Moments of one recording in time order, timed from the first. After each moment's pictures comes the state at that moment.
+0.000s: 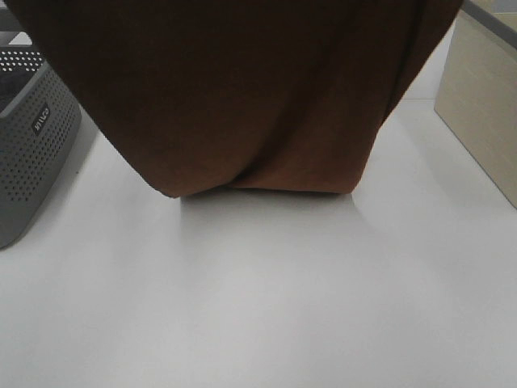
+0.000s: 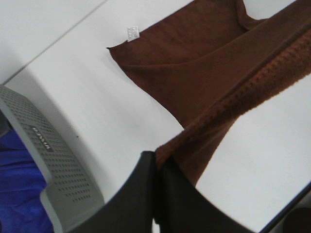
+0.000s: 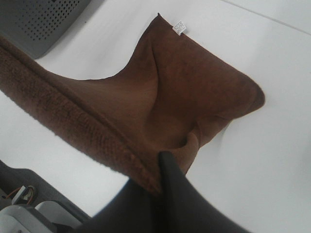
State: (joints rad) left arm -0.37 1.40 -1.58 -0.07 1.20 0.32; right arm 0.36 1.33 -1.58 0.30 1.22 -0.17
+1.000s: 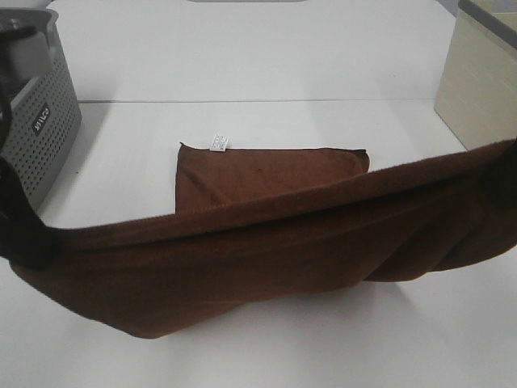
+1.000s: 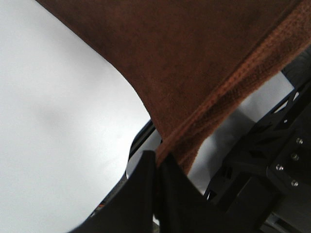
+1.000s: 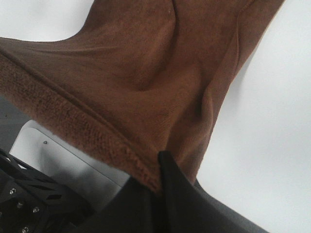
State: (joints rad) left arm -0.40 1.30 -0.97 -0.37 1.17 0.40; right arm 0.36 1.08 -1.01 0.33 1.20 -0.14
